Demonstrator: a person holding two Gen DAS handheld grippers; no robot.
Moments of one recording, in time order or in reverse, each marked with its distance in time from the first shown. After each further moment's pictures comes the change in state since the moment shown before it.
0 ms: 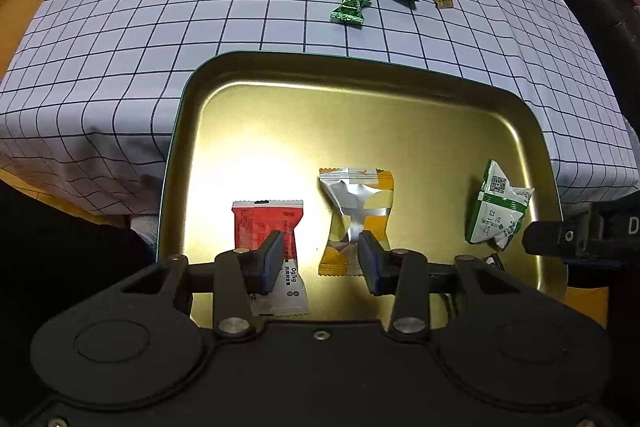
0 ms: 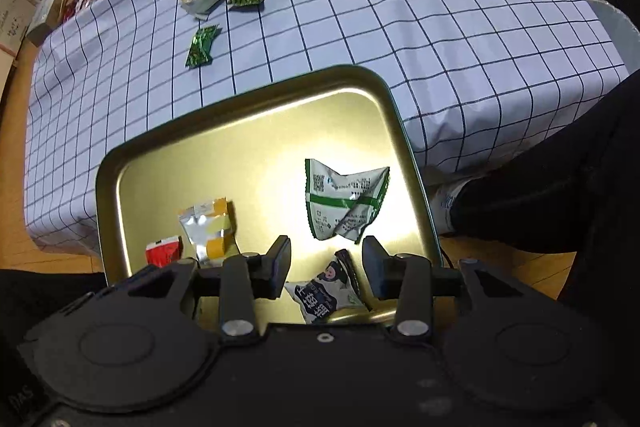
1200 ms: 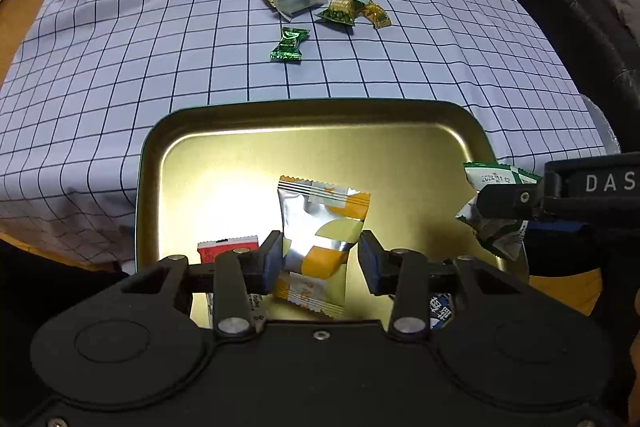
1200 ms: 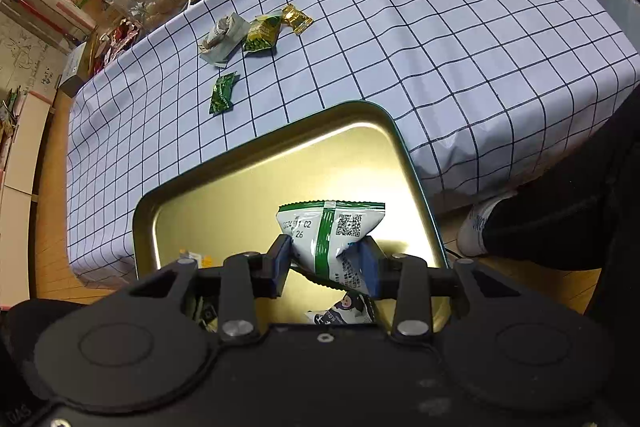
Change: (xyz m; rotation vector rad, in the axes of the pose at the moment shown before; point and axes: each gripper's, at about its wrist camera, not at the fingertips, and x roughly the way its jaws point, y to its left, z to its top) left arm -0.021 -0.028 0.005 0.157 -0.077 -0.057; right arm -0.013 -0.021 -0.004 0.088 -0.136 0.150
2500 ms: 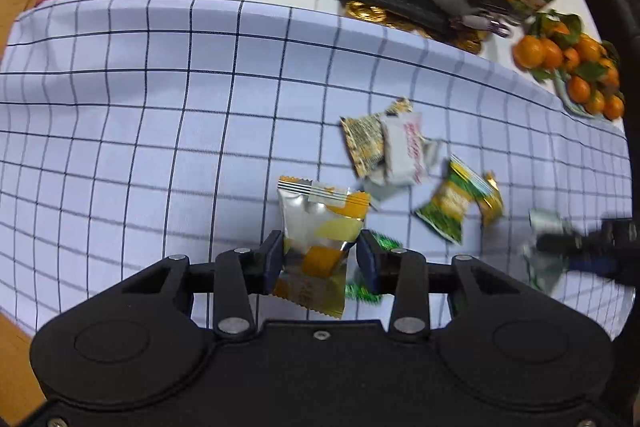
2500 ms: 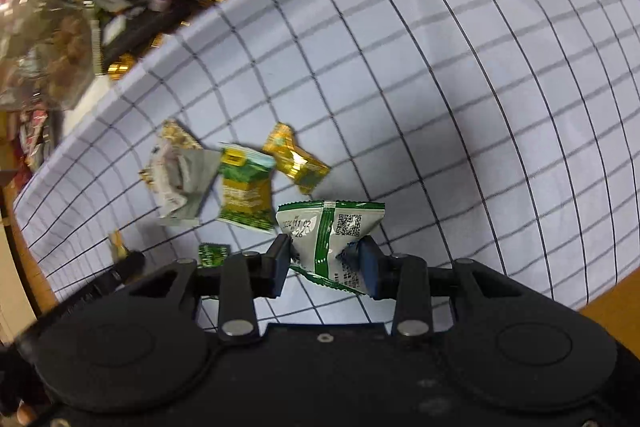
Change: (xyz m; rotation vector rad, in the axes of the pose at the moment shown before) left arm 0.088 0.086 0.233 -0.237 0.202 0.038; right arm 0.122 0.048 0.281 0.092 0.291 -0.098
